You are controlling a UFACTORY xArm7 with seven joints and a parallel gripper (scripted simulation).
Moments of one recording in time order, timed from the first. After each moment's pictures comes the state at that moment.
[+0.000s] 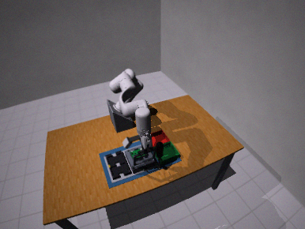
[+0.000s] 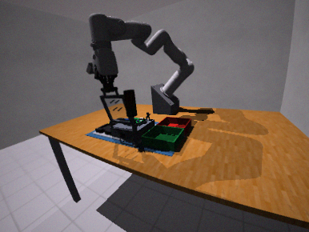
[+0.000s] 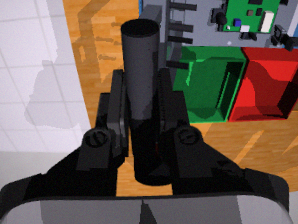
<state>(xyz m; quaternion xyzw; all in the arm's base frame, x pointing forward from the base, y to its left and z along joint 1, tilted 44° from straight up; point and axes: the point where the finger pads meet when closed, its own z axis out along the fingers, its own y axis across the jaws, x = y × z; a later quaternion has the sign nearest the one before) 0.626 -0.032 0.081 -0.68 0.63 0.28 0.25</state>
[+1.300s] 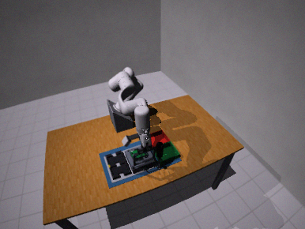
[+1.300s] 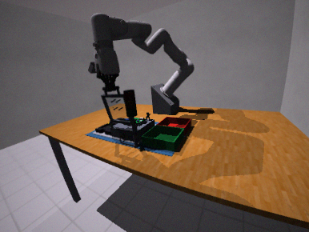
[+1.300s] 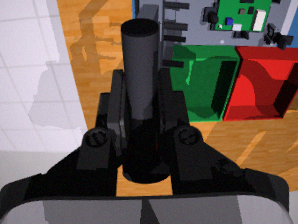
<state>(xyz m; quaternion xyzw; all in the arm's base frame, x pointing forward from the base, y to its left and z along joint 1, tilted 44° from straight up) 0.615 -0.035 0.083 -0.68 0.63 0.28 0.25</state>
